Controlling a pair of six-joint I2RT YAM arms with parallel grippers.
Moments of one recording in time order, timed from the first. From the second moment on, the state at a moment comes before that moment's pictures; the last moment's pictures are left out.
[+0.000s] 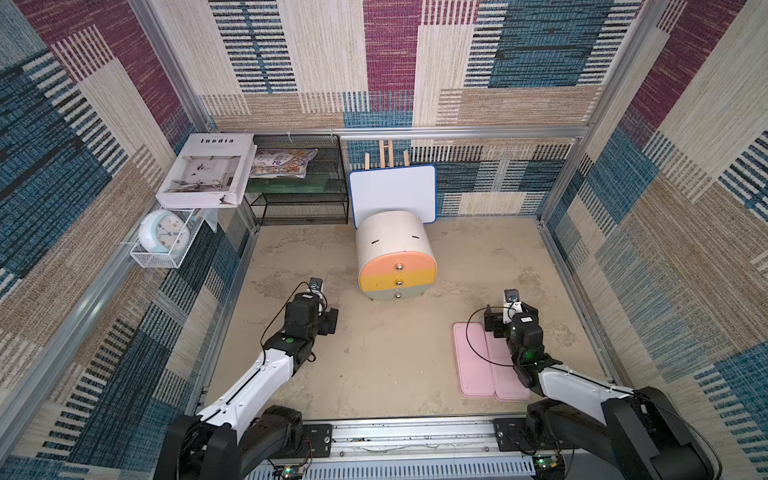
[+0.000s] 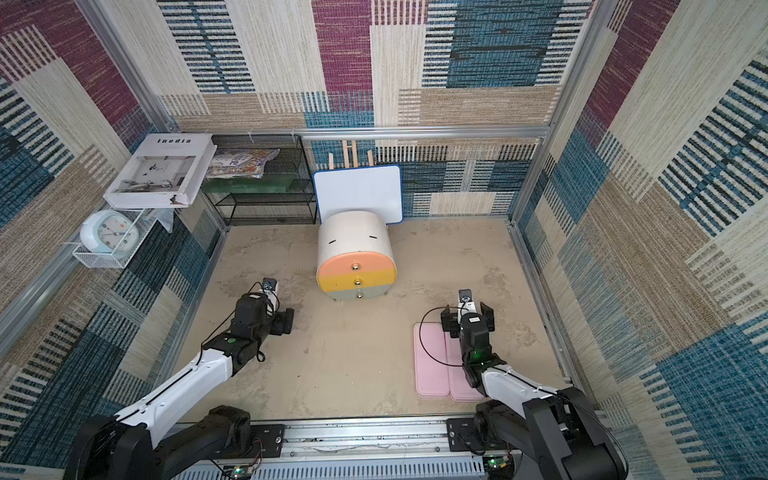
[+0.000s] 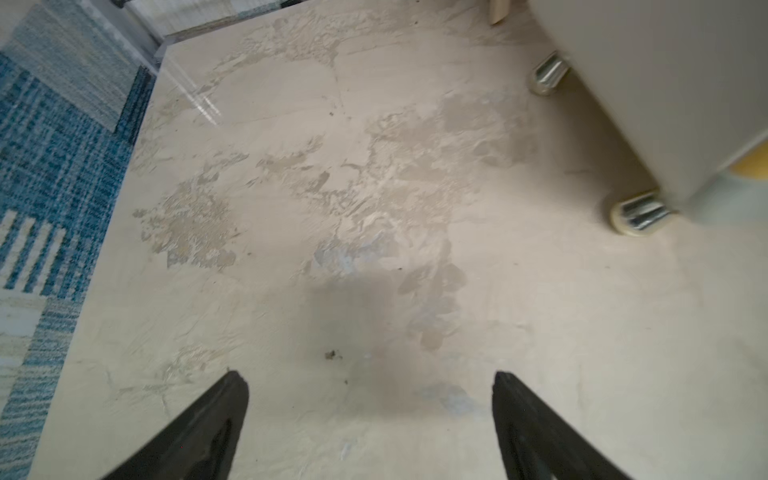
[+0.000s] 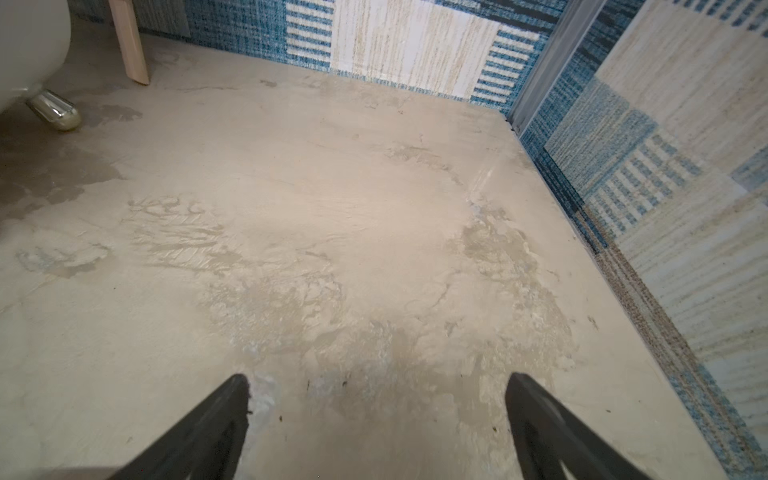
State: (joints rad) left arm -0.21 1.07 0.45 -0.03 -0.26 0.05; right arm 0.25 1.10 0.09 0.69 0.35 -0.08
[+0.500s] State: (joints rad) left arm 0.04 1.52 0.41 0.61 0.08 0.07; right arm 0.09 1.47 0.13 1.22 0.20 -0.11
